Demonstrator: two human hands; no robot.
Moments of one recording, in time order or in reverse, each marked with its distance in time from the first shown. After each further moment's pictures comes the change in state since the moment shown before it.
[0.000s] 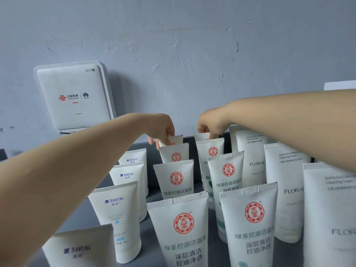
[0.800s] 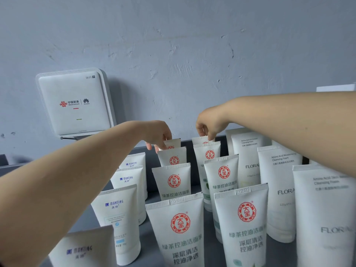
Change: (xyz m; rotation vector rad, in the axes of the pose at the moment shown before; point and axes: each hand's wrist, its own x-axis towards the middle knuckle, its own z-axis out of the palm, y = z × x) left_hand 0.000 -0.004 0.006 -0.008 0.015 -0.021; right_hand -0.013 0.002 -0.012 0.026 0.015 0.017
